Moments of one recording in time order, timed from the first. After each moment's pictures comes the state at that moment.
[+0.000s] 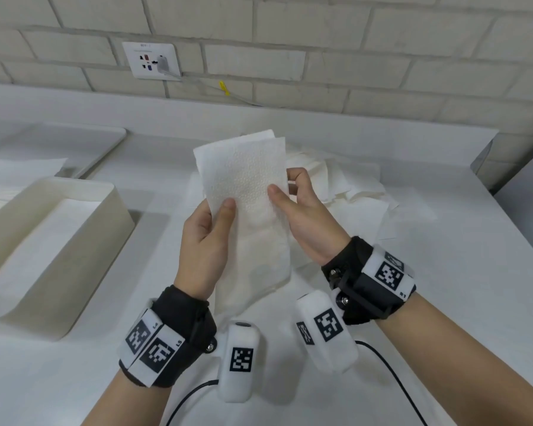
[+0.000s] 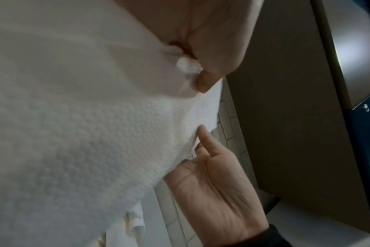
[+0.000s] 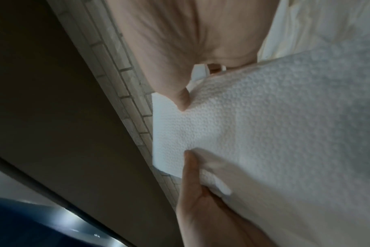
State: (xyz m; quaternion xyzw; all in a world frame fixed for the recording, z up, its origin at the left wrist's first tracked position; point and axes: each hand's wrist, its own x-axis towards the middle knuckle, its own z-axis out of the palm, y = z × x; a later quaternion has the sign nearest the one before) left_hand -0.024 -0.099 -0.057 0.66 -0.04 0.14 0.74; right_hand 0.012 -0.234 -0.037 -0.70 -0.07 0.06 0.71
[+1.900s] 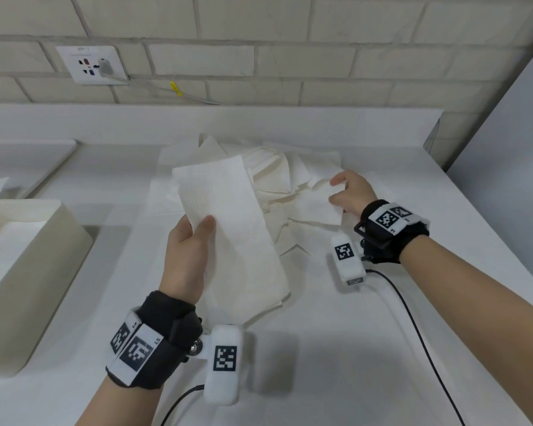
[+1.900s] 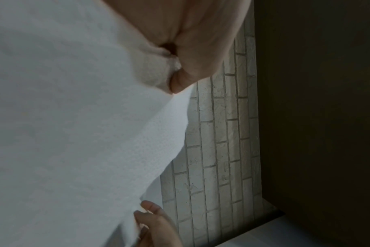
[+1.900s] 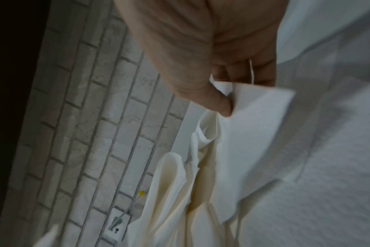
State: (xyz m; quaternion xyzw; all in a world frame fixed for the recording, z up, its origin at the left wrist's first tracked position) left_hand -0.009 -0.117 -0.075 0.64 0.06 0.02 0.76; right_hand 0.073 -0.383 -0.080 -0.89 0.17 -0.01 0.42
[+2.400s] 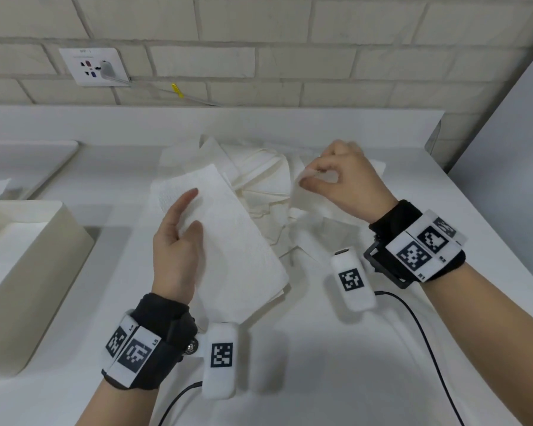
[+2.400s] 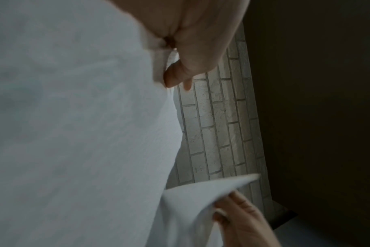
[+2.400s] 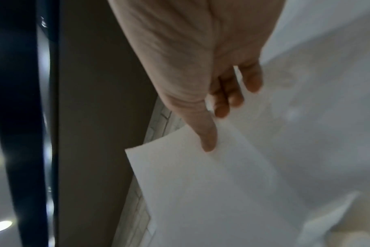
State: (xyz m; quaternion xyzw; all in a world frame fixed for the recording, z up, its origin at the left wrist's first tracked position) left_hand -0.007 -0.104 -0.084 0.68 0.04 0.12 0.72; right_hand 0.022 -0.342 -0.013 -0.93 -0.10 -0.14 0.34
